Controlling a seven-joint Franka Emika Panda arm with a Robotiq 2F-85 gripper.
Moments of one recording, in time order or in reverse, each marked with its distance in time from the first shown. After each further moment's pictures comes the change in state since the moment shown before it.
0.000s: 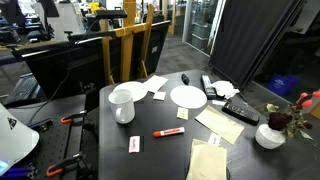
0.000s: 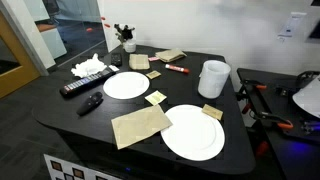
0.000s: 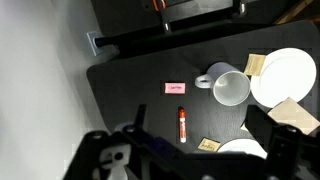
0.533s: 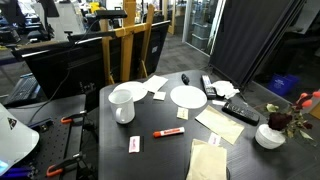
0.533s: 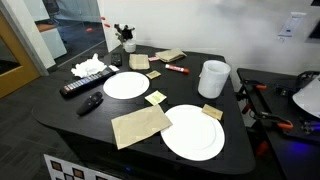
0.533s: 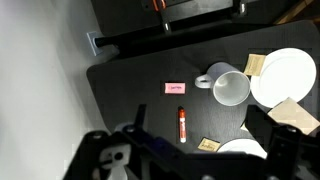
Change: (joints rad) arm 0.001 0.000 0.000 0.000 0.000 0.000 0.000
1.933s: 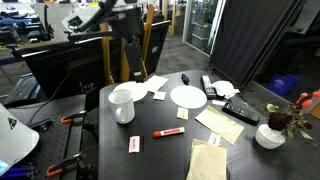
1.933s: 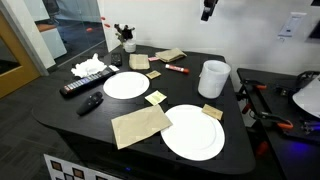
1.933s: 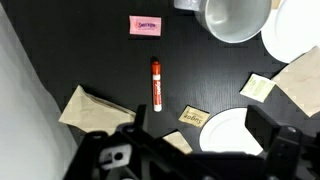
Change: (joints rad) arm 0.057 0.545 0.024 -0.040 0.056 0.692 0.038
